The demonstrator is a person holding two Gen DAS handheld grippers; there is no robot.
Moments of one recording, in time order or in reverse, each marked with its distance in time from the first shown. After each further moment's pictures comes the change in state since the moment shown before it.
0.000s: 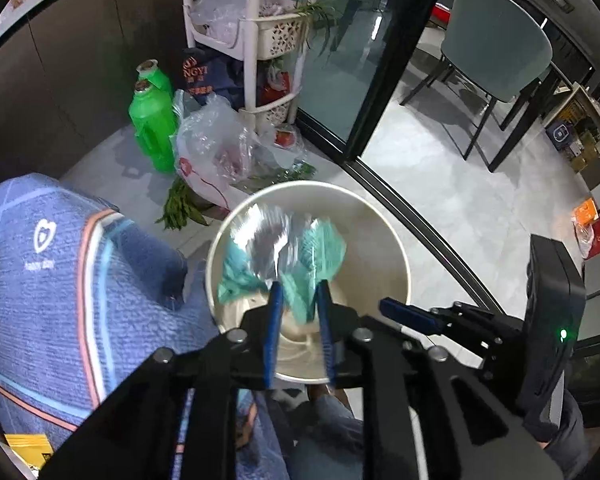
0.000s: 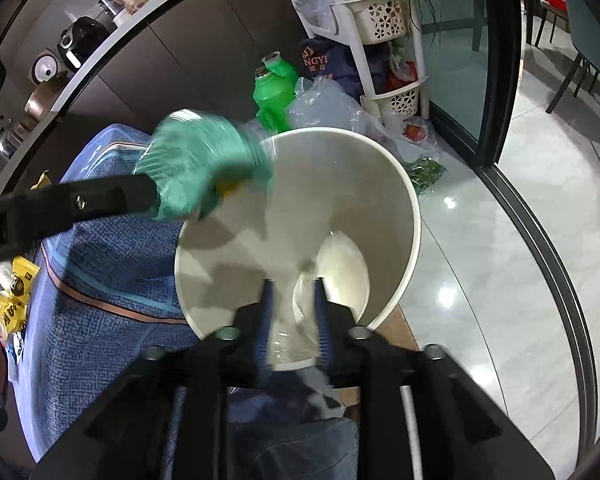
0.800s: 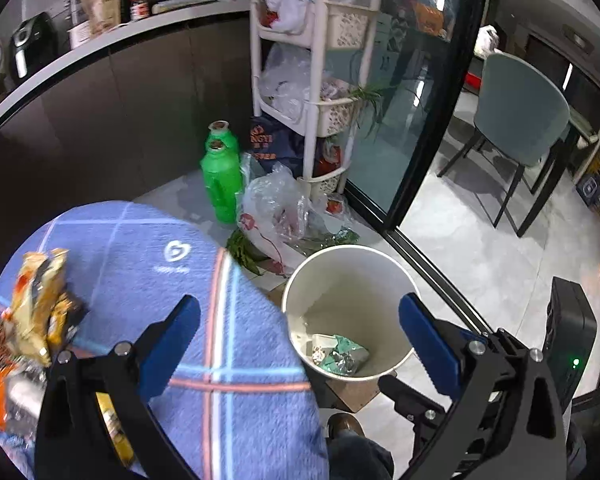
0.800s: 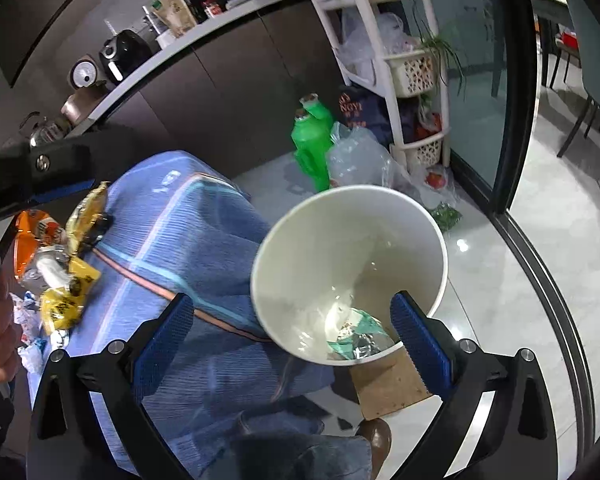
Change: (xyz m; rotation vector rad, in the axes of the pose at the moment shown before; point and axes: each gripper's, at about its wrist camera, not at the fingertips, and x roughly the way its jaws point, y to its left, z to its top) left arm -0.123 0.016 -0.028 -0.105 -0.259 0.158; right arm -0.071 0.056 -0.003 -0.082 -0.144 0.060
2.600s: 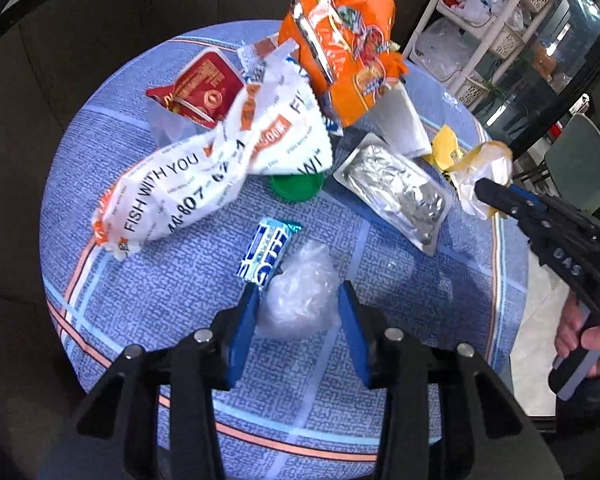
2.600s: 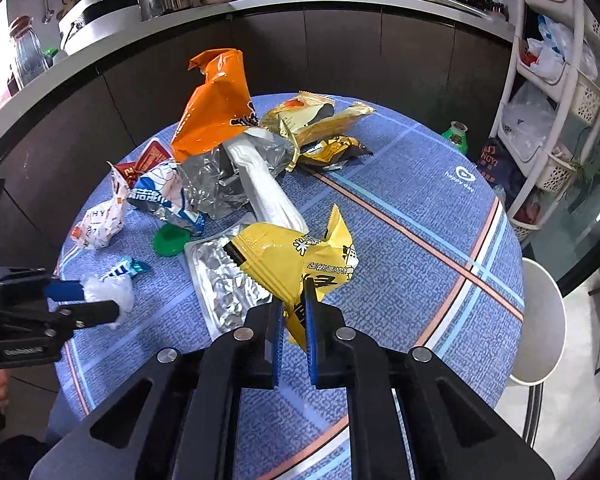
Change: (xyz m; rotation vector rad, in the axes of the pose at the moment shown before) left arm -0.119 0.266 -0.240 -0.395 0.209 0.072; right arm 0.022 0.292 -0.054 -0.491 0.162 0.058
